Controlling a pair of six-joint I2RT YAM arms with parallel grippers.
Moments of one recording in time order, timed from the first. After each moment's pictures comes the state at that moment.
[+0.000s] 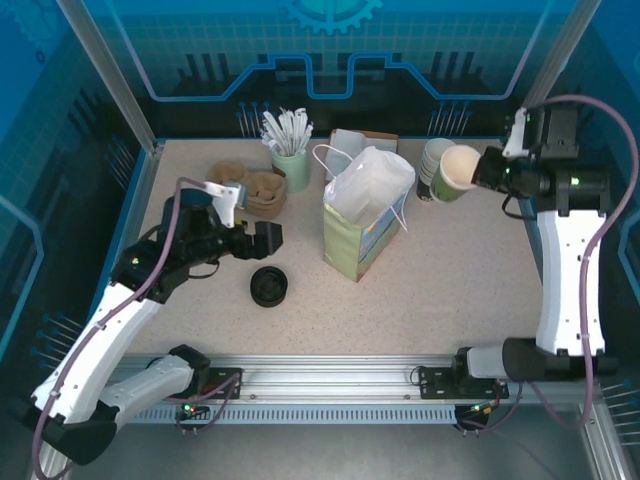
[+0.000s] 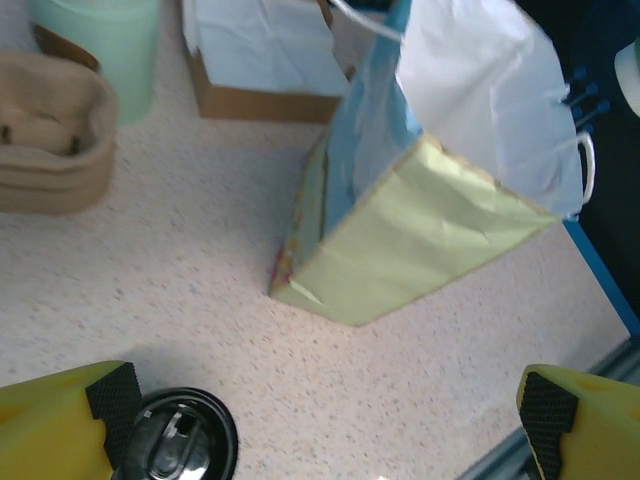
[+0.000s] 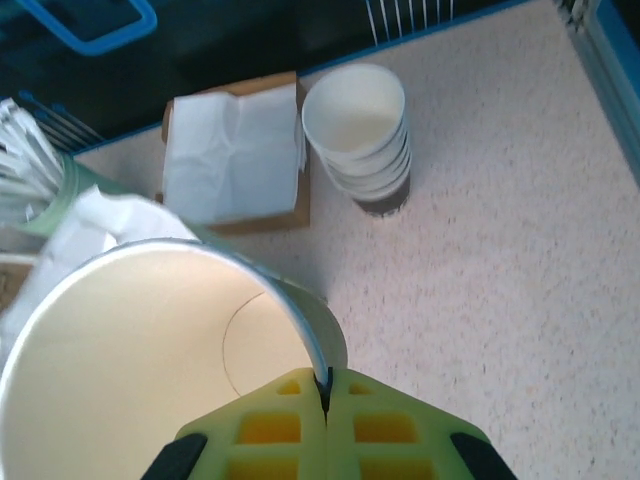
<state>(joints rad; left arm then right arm) -0.45 0.94 1.14 -0.79 0.21 -0.40 -0.04 1.32 1.85 -1.32 -0.11 0.30</state>
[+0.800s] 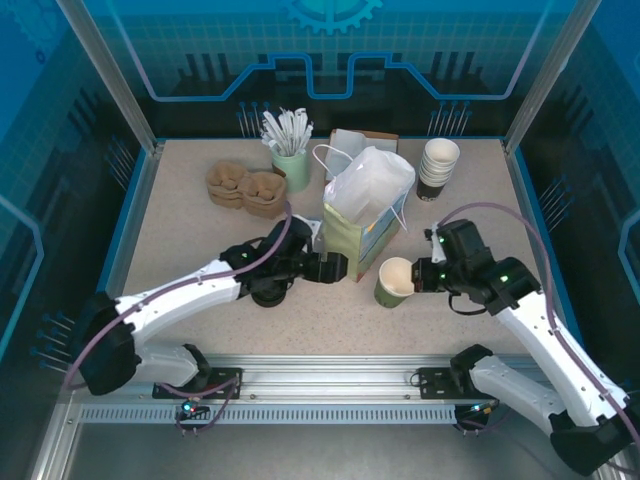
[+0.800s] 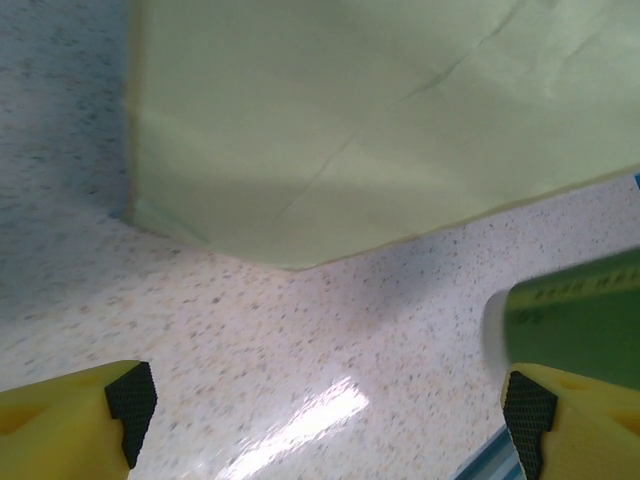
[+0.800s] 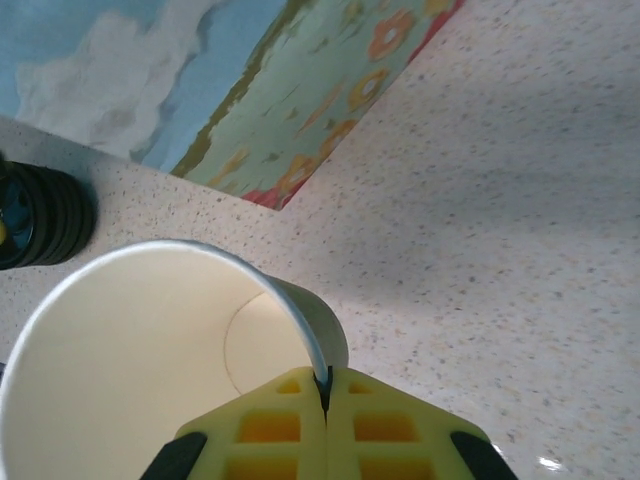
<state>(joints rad) -0.80 1.35 0.93 -0.33 0.08 -0.64 0.50 0.86 0.94 -1.04 -0.07 0.50</state>
